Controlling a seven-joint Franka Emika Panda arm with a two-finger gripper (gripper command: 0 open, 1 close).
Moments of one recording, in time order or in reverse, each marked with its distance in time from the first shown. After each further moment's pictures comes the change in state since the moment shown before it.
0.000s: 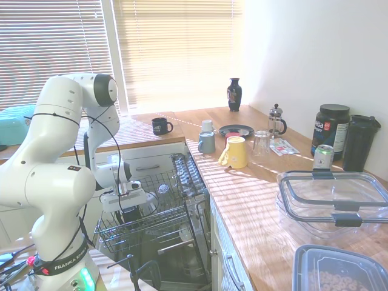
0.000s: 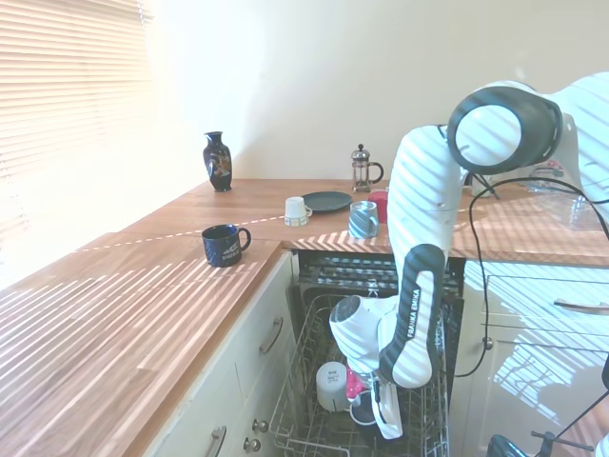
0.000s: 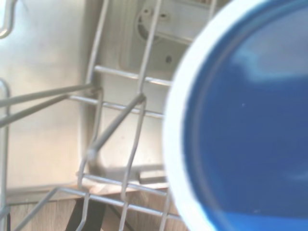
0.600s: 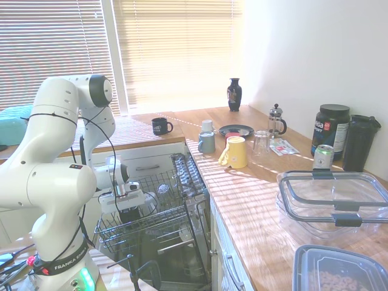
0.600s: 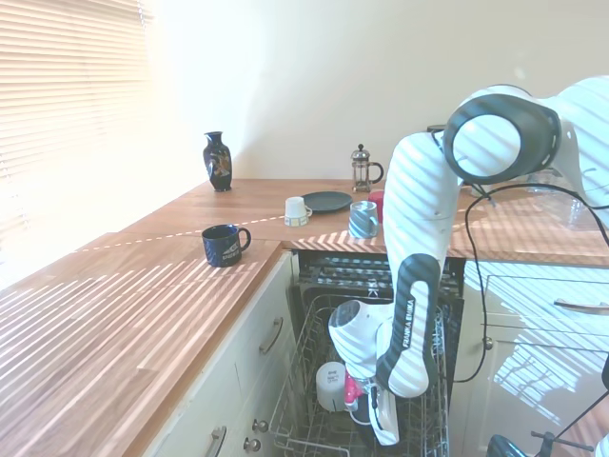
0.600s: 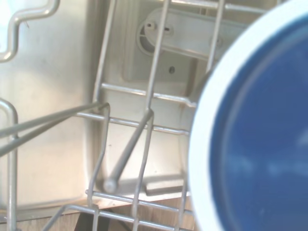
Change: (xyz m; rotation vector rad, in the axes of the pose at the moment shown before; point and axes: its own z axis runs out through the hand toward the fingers) arm -0.002 -0.009 0.003 0.005 0.006 0.028
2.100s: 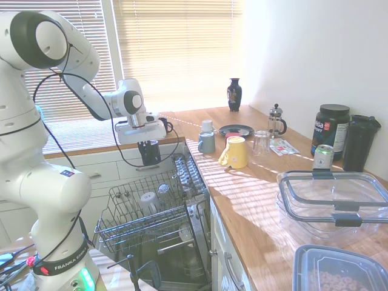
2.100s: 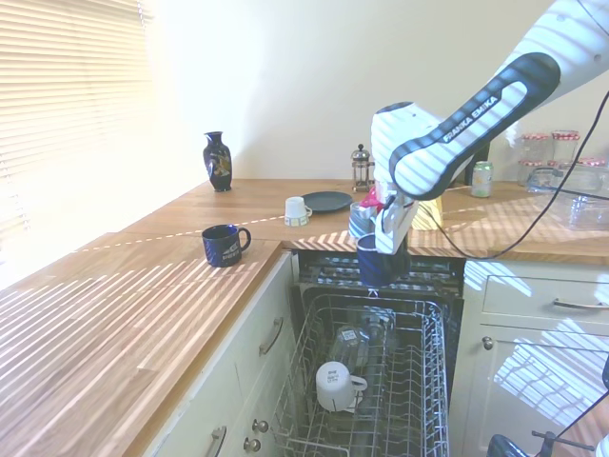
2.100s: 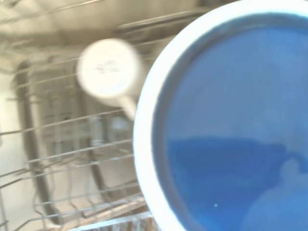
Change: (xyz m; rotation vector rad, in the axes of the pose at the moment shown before) arm -0.004 0.245 -0.306 0.208 0.188 0.416
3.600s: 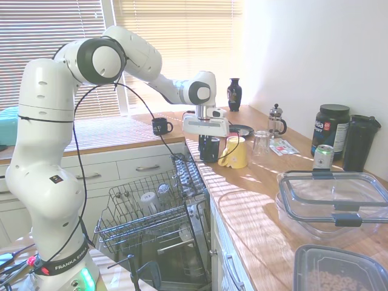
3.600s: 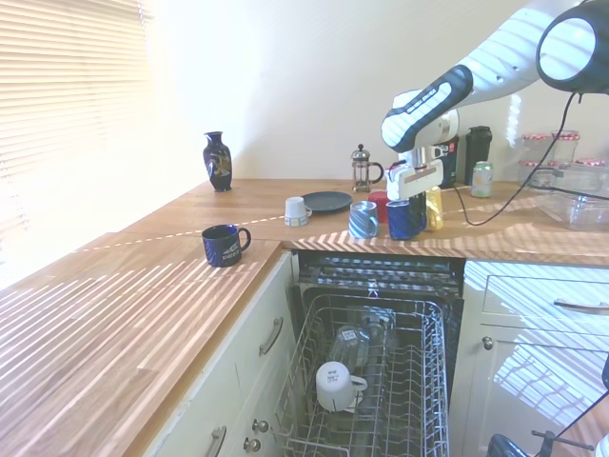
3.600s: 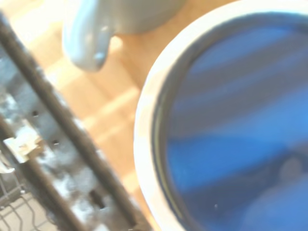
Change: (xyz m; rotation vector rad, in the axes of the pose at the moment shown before) arm 0.214 0.133 0.035 -0.041 -0.183 0.342
